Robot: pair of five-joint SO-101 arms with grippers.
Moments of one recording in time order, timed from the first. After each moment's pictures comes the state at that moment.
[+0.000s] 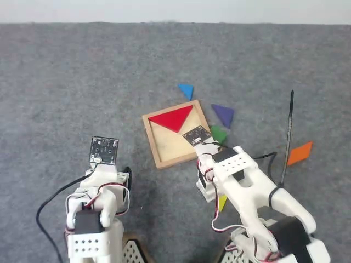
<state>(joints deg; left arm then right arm) -9.5 -103.1 96.9 72.0 -4.0 -29.2 -14.3 57.7 58.1 5.6</state>
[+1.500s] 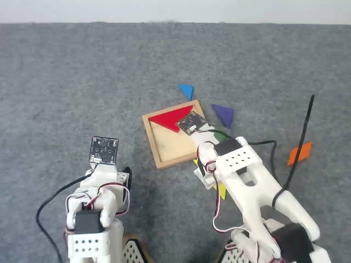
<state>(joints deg) -9.5 -103.1 96.9 72.0 -4.0 -28.5 -19.3 50.5 61.5 13.7</state>
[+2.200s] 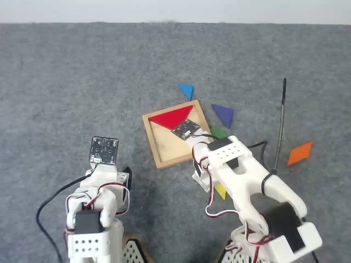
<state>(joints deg) -9.5 -103.1 96.9 72.0 -4.0 -28.8 -6.3 49.1 56.3 16.7</state>
